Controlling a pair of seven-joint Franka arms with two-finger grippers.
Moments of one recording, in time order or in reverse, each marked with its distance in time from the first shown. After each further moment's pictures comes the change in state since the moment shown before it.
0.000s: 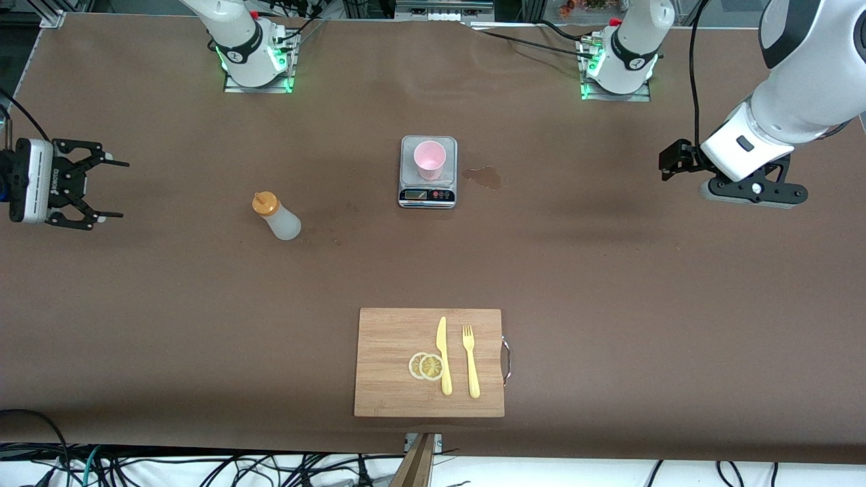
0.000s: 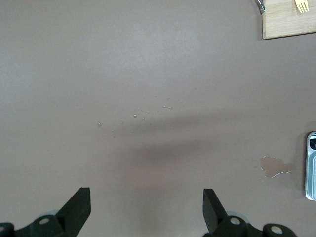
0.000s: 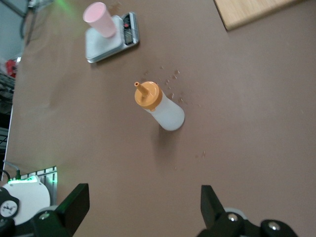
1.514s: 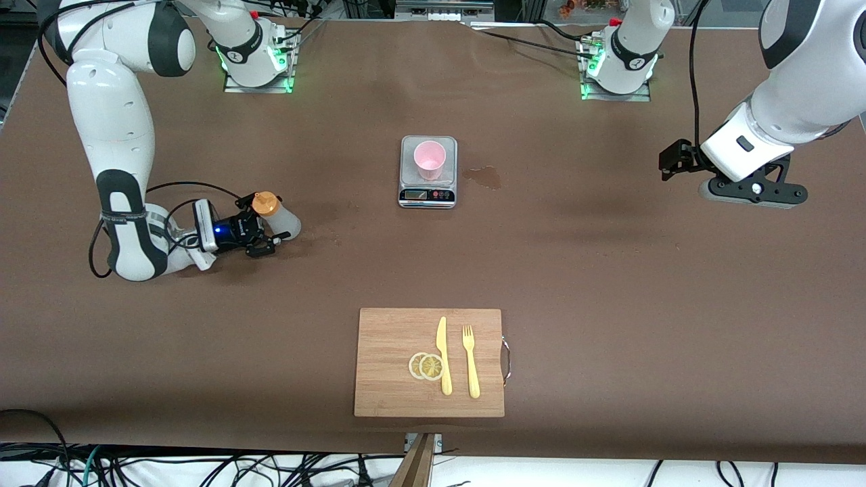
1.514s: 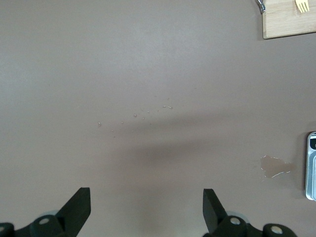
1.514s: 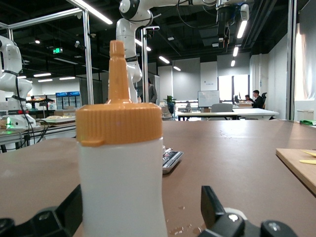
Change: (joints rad) left arm 0.000 0.000 0.000 -0.001 0.000 0.000 0.000; right arm 0.031 0.757 0.021 -0.038 0.859 -0.339 -1.142
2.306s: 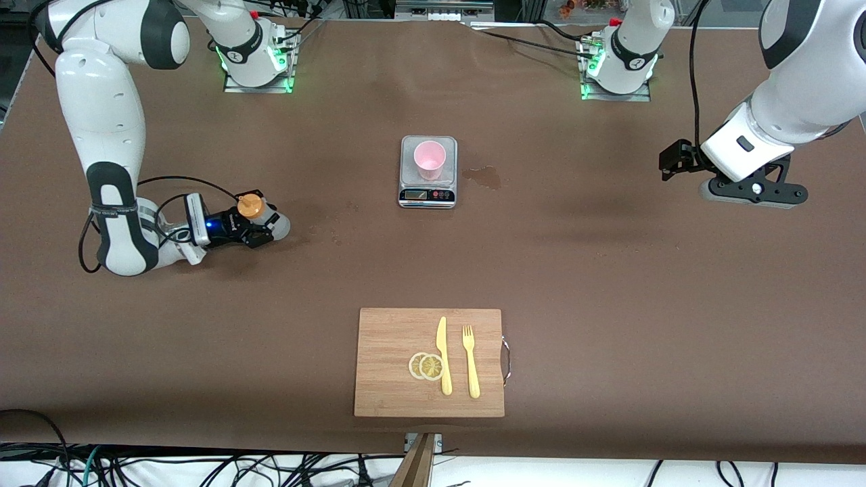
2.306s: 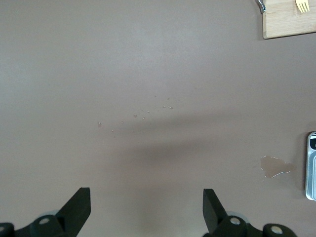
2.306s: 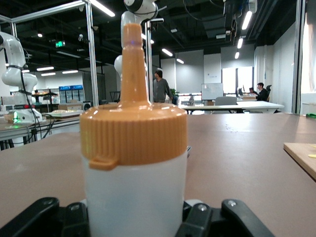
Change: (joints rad) left arm 0.000 0.000 0.000 0.000 0.000 0.000 0.000; right arm 0.000 -0.034 0.004 -0.057 -0.035 0.013 -0.021
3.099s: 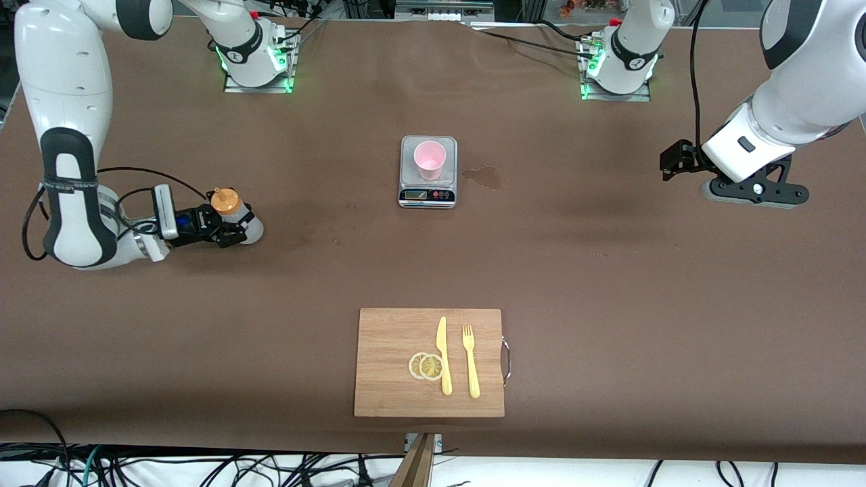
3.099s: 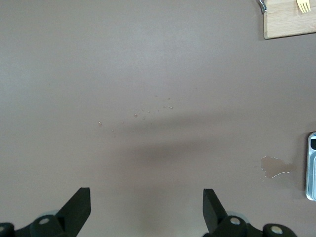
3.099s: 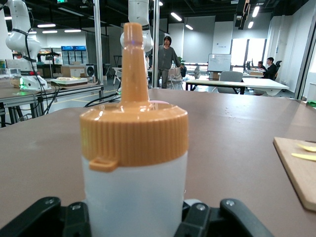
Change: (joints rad) left arm 0.000 0.000 0.003 -0.001 0.000 0.000 0.000; right arm -0.002 -0.147 -0.060 -0.007 -0.114 0.063 0.013
